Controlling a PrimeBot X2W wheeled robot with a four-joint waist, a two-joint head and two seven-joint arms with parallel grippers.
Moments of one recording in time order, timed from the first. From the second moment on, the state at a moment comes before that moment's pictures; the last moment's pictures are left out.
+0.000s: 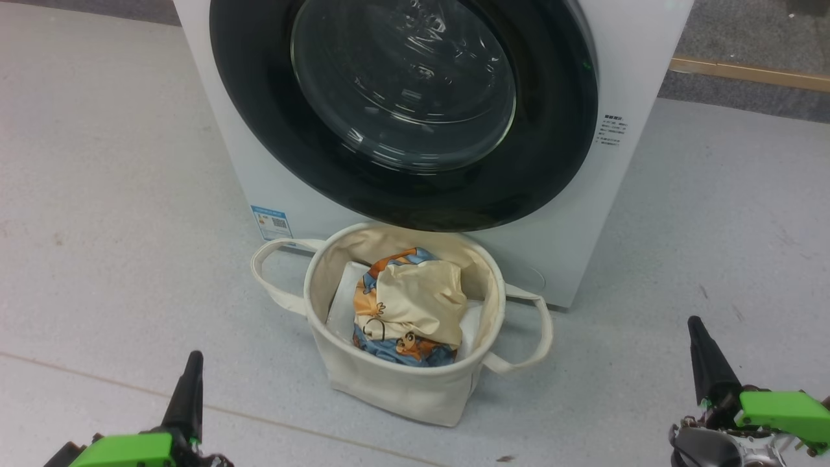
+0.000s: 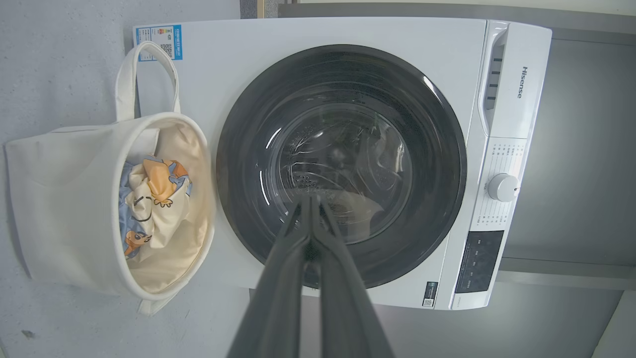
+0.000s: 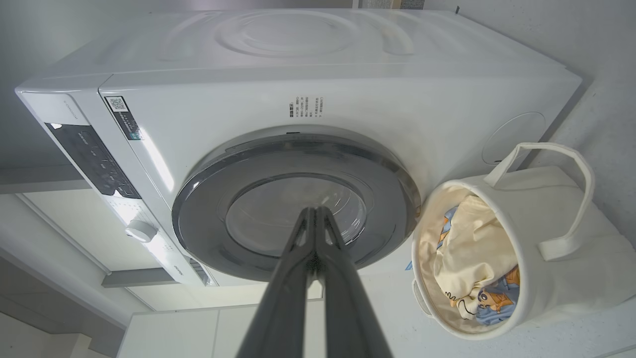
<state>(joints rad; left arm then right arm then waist) -0.08 0.04 0.08 0.28 -1.61 -0.12 0.11 -0.09 -0.04 -0.13 0.28 1.60 0.13 0.11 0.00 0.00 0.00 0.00</state>
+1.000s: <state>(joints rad) -0.08 0.04 0.08 0.28 -1.61 -0.12 0.11 -0.09 -0.04 -0.13 0.28 1.60 0.13 0.11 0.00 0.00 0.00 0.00</state>
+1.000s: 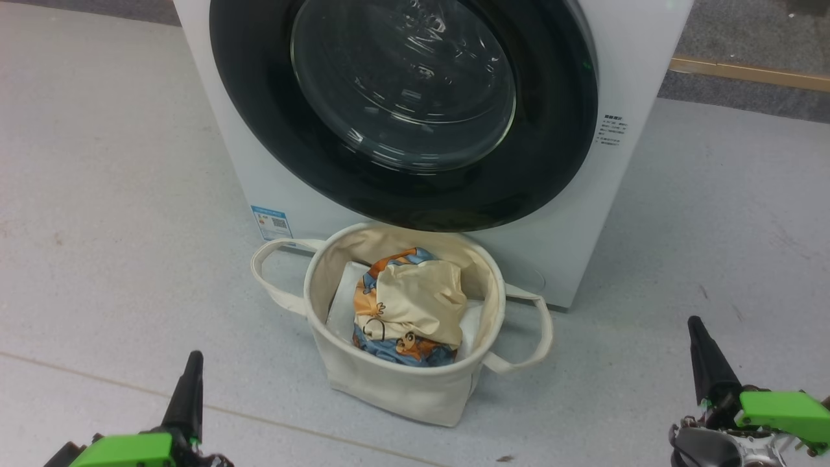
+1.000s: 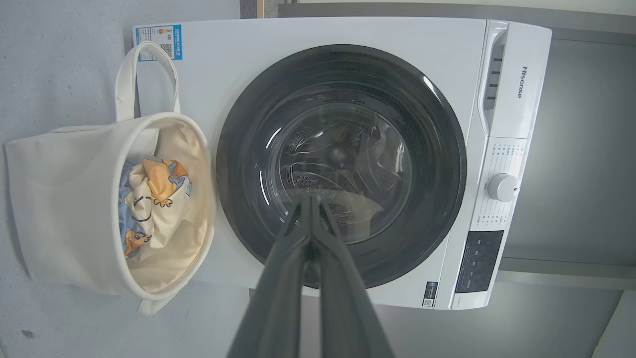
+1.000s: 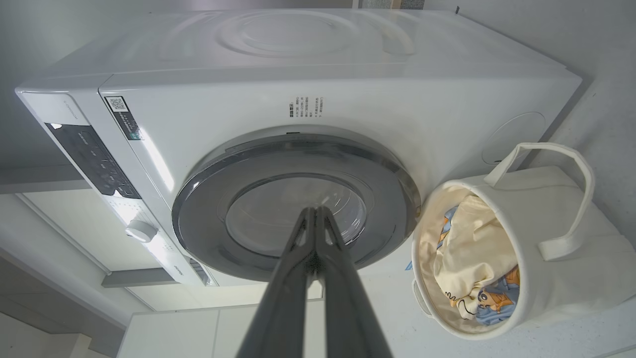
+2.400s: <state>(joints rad) -0.08 0.04 0.08 0.28 -1.61 -0.12 0.11 -0.09 -0.04 -0.13 0.28 1.60 0.13 0.11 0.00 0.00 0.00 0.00</state>
